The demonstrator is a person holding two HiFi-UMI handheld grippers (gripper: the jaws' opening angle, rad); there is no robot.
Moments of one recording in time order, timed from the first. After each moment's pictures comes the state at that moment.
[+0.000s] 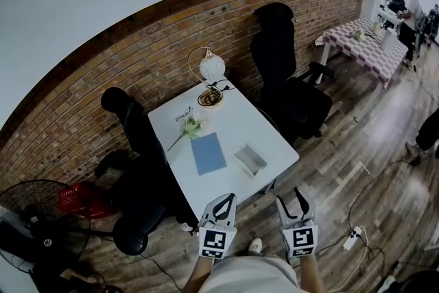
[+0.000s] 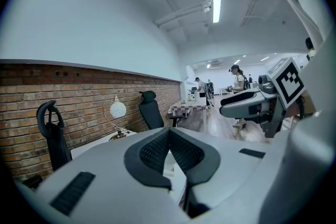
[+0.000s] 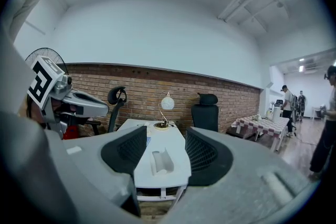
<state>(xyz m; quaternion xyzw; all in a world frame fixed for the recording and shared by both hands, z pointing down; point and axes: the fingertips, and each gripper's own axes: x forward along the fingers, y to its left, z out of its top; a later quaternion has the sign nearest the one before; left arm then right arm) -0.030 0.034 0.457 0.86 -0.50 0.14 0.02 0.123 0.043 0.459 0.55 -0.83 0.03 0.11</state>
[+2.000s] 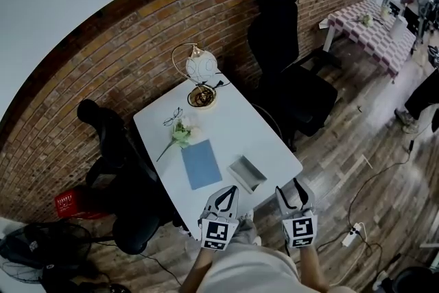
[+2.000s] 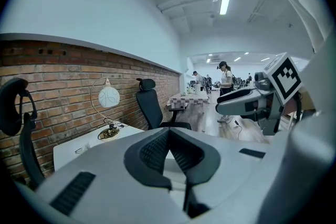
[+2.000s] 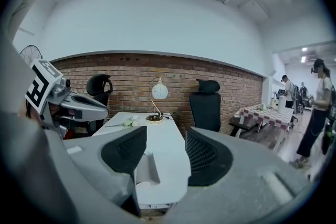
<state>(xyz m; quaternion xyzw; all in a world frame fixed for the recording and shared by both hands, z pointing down) -0.012 -0.120 0.514 0.86 -0.47 0.17 0.06 0.135 -0.115 0.508 0.55 -0.82 0.07 0.14</state>
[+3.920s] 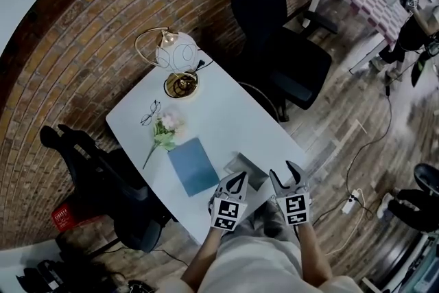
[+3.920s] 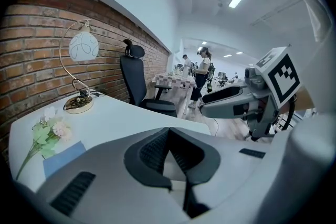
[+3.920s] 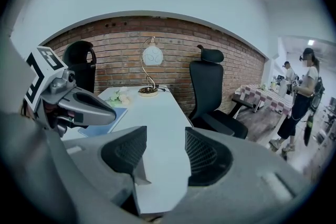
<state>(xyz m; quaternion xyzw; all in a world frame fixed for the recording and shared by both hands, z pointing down) 0.011 -0.214 0.645 0.88 -0.36 0.24 0.18 0.110 -0.214 0.626 0.54 -0.78 0.17 0.24</state>
